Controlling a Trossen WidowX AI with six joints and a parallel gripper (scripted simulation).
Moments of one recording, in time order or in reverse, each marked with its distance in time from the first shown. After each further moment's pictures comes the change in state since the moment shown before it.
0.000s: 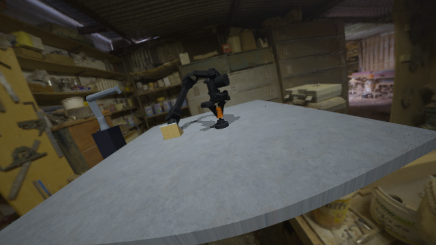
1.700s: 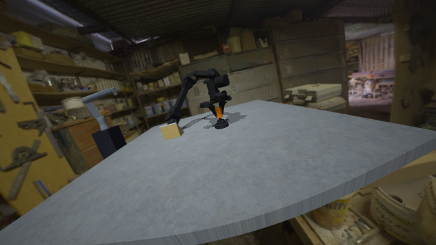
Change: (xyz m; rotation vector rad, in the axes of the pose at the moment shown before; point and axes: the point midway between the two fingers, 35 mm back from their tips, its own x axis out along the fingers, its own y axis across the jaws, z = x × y) arm 0.000 0.000 -0.001 0.196 -0.001 0.000
